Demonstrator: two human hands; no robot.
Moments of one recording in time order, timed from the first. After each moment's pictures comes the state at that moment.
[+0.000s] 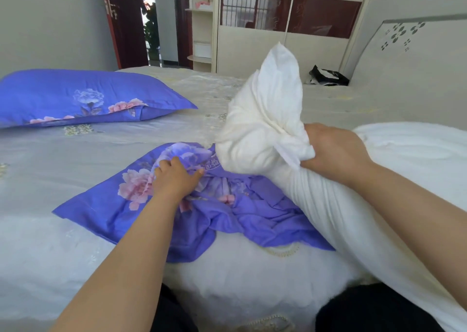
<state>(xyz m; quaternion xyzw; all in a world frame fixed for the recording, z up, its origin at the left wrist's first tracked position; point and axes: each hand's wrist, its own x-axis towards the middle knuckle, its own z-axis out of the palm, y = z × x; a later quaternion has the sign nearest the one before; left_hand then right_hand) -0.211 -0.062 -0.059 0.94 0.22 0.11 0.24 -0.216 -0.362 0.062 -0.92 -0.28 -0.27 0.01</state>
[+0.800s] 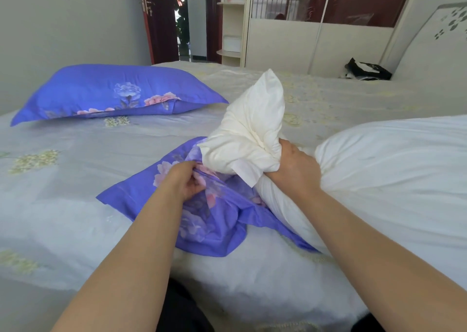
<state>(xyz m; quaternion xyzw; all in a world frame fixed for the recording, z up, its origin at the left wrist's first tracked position) -0.227 -0.012 -0.056 0.52 0.28 0.03 0.80 -0.170 -0.245 -0.047 -0.92 -0.21 -0.31 0.14</state>
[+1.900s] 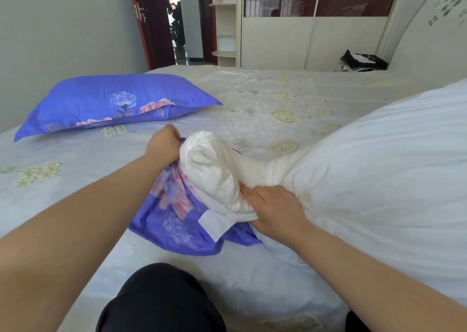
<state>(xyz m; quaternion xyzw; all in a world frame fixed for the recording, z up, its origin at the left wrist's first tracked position) -0.200 0.022 0.006 0.93 0.22 0.16 0.25 -0.239 -0.251 -0.084 -0.83 -0.40 -0.38 0.08</state>
